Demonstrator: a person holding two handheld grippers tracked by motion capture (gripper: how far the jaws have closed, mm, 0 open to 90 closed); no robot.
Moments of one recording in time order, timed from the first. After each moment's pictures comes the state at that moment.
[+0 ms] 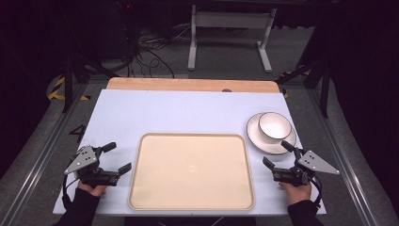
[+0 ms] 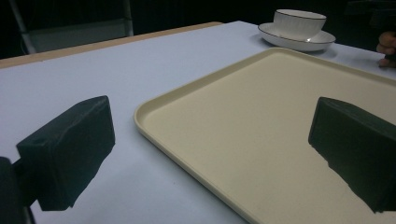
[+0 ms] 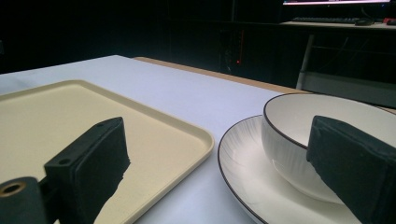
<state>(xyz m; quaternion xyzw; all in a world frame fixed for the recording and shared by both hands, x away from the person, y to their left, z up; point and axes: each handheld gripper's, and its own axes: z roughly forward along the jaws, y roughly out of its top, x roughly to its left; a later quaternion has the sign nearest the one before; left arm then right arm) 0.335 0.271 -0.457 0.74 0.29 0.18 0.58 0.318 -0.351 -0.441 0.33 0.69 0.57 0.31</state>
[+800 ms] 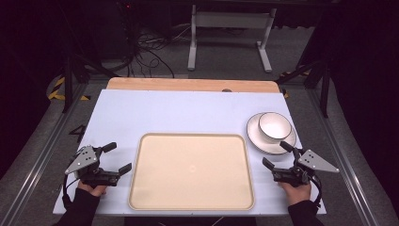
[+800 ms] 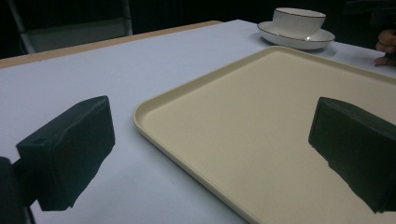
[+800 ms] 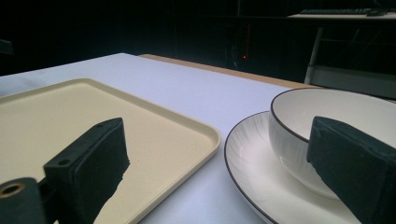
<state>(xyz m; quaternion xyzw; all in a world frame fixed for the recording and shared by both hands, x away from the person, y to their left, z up) 0.335 0.270 -0.457 0.74 0.28 0.18 0.58 0.319 -0.351 -0.440 0.33 0.69 0.57 0.29</state>
